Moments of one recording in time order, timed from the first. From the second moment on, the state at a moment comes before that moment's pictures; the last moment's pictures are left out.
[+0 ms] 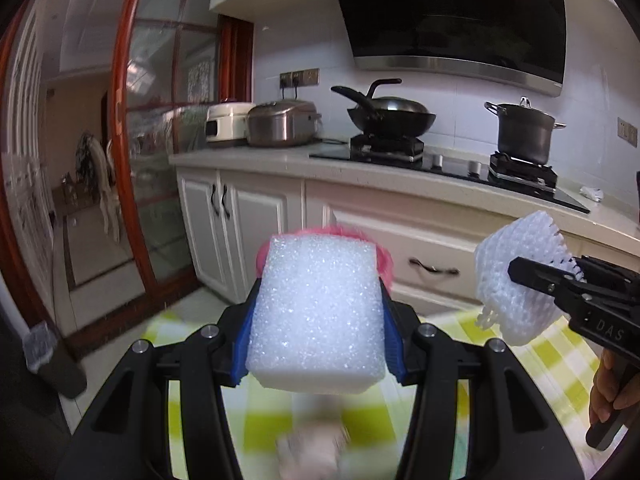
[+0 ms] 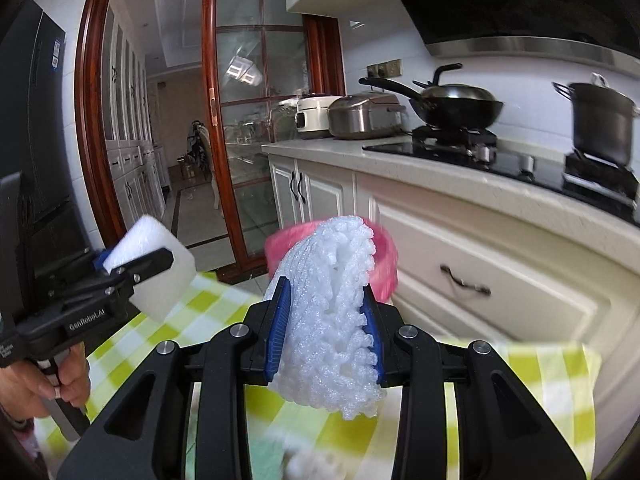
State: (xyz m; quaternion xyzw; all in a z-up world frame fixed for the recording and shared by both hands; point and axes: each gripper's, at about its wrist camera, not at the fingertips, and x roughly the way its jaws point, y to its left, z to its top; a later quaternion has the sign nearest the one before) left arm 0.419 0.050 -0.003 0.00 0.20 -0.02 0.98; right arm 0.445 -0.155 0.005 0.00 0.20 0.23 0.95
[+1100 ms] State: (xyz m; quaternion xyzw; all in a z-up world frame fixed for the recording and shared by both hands) left arm 0.684 0.107 -0.072 -0.06 0.24 -0.02 0.97; right arm 0.692 -0.119 -0.063 0.05 0.25 0.26 0.93
